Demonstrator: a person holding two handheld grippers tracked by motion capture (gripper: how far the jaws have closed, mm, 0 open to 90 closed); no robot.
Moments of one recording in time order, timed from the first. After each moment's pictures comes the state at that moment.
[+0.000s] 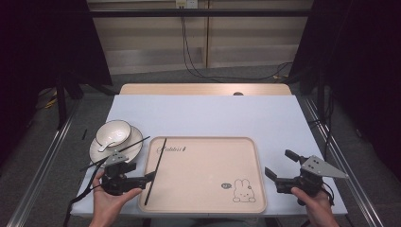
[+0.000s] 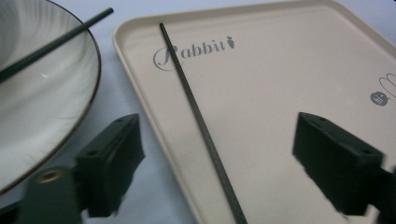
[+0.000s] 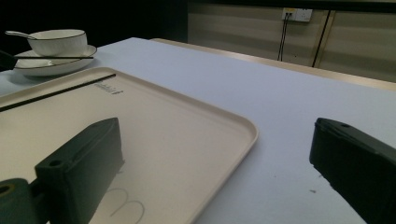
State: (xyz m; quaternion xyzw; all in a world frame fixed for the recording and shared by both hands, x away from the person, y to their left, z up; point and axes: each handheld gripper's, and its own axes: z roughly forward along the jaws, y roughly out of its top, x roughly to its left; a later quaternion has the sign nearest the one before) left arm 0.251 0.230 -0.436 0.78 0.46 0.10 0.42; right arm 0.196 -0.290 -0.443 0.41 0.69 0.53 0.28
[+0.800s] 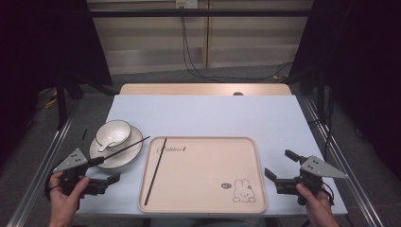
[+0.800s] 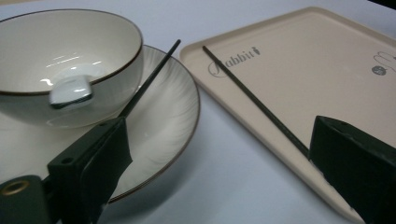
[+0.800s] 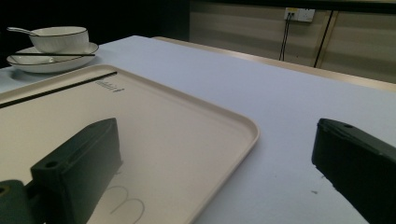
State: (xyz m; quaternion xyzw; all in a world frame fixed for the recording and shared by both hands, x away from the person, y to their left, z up) left arm 0.263 0.333 -0.434 0.80 0.36 0.13 0.47; right arm 0.197 -0.290 -0.444 0.40 0.69 0.53 0.28
